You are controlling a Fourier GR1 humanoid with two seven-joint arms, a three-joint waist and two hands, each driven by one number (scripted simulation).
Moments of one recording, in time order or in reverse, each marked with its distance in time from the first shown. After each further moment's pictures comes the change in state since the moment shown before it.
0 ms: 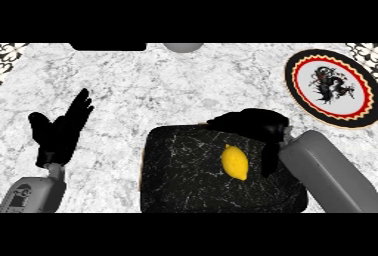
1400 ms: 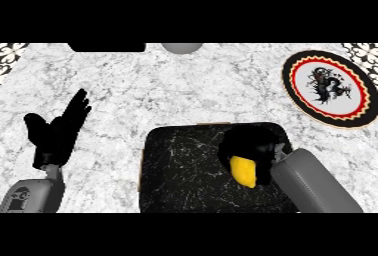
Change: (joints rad) left arm 0.013 -0.053 0.073 -0.035 -0.066 -0.051 0.030; right arm 0.128 0.094 -0.026 -0.043 0.276 -0.040 -0.140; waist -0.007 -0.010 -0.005
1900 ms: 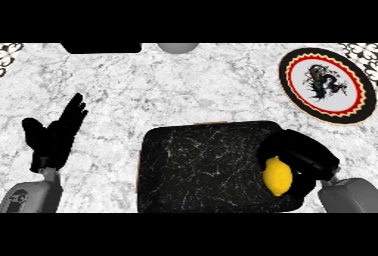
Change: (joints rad) left arm 0.017 0.003 0.026 0.042 0.000 -0.015 -0.043; right arm 0.272 -0.119 -0.220 -0.238 -0.088 -0.206 -0.038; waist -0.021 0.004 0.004
